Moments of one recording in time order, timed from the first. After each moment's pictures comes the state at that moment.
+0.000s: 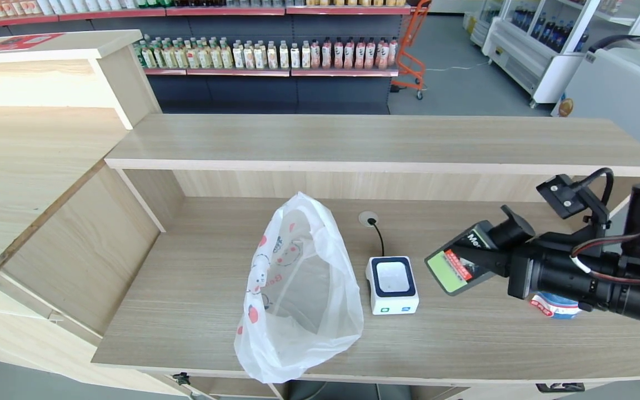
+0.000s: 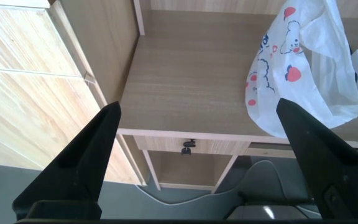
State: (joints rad) left arm 0.00 0.00 0.00 0.00 0.01 0.00; right arm 0.29 1.47 -0.54 -0.68 0.39 0.06
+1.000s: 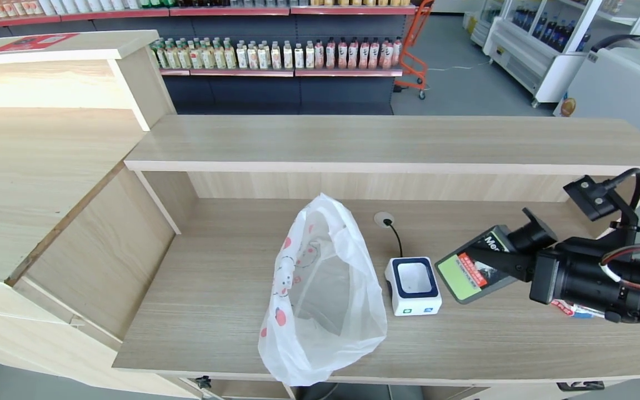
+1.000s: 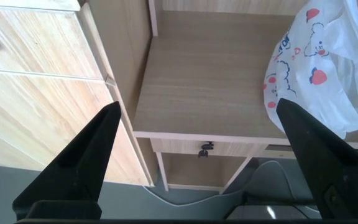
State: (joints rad) left arm 0.00 0.00 0.00 0.00 0.01 0.00; right arm 0.29 1.39 -0.52 -0.62 0.39 0.19
